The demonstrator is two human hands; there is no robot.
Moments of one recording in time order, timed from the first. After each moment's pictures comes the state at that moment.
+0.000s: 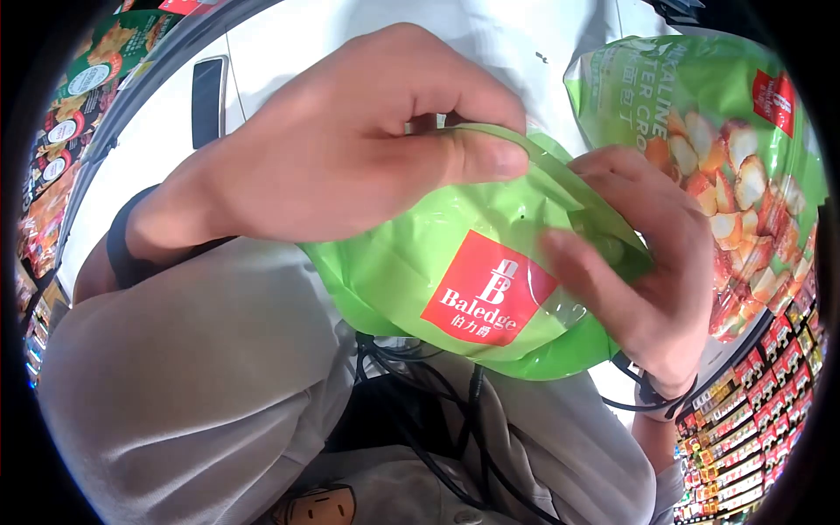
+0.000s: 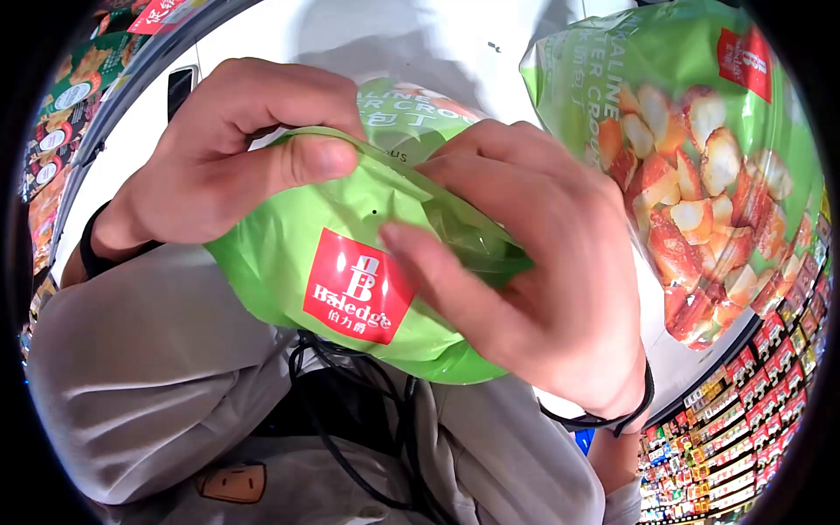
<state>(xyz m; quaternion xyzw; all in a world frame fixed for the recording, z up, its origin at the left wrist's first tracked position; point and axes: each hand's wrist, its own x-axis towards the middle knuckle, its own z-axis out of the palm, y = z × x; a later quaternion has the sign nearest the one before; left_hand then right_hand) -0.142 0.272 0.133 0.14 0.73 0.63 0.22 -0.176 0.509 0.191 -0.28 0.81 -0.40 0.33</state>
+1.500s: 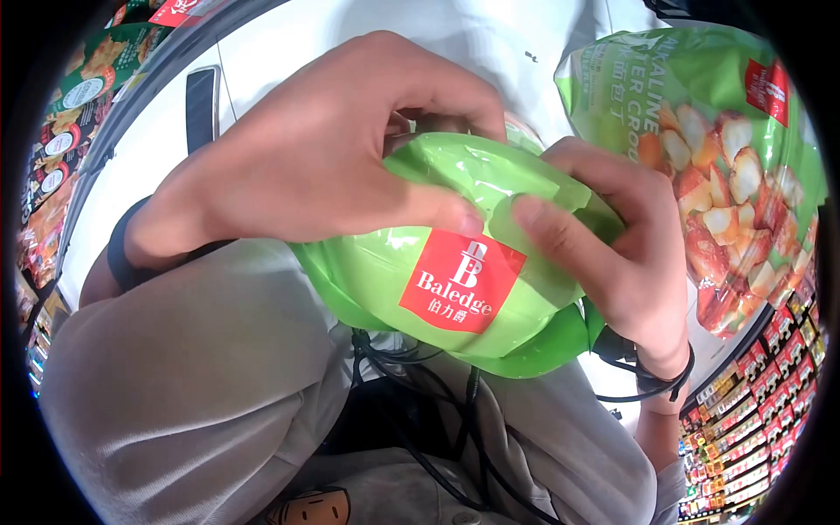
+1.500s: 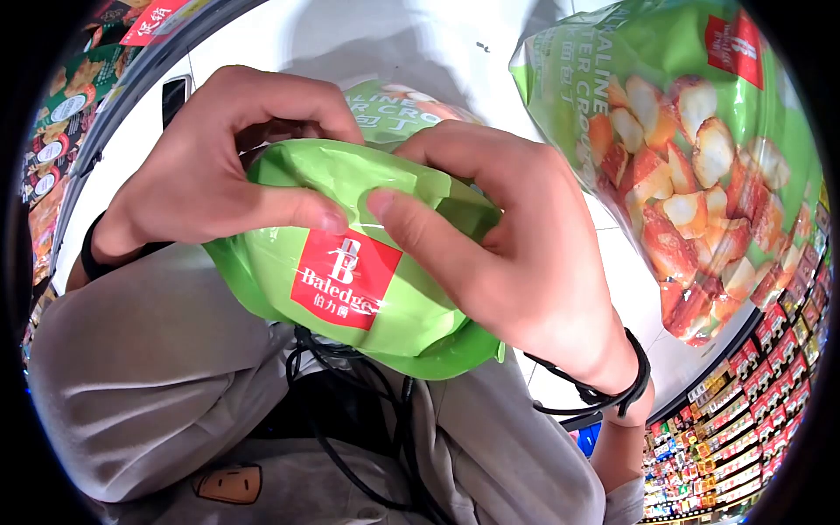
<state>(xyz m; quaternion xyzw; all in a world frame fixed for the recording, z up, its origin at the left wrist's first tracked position) -0.154 0.274 0.143 0.11 0.68 0.64 0.34 -0.170 0.504 0.180 -0.07 0.75 -0.50 0.43</state>
